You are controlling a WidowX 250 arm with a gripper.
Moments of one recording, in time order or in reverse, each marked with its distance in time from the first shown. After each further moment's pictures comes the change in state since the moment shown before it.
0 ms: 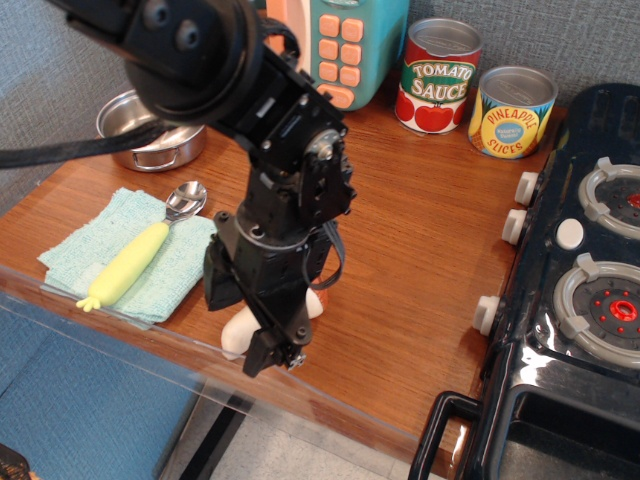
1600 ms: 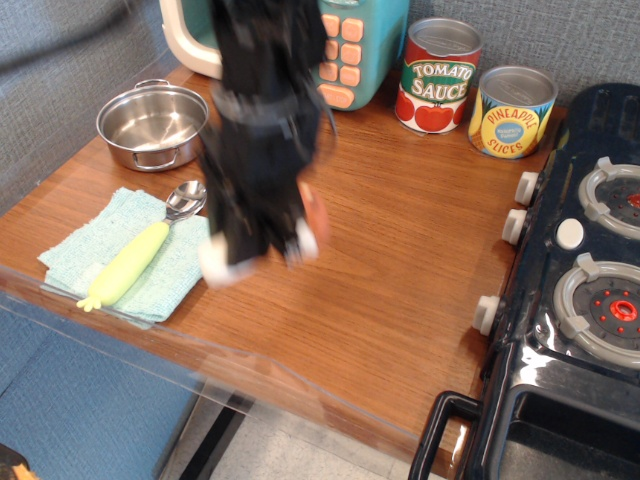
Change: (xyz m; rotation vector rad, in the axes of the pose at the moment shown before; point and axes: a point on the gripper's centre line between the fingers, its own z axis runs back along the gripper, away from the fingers) arm -0.005 0.044 0.067 -0.164 -0.012 0.103
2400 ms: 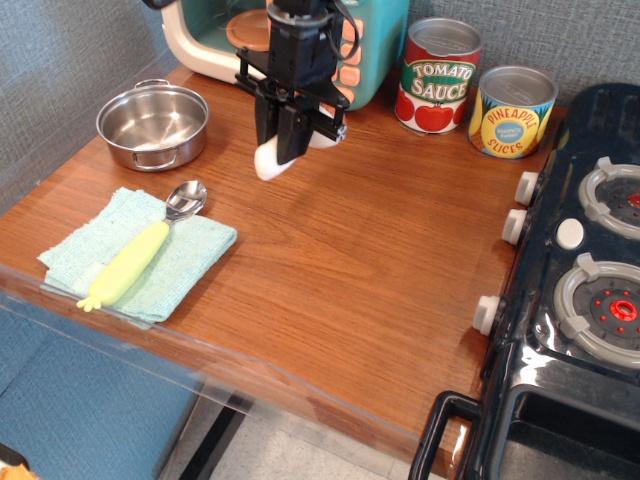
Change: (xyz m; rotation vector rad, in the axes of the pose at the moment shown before) arm 0.098 0.079 -0.040 0.007 0.031 0.214
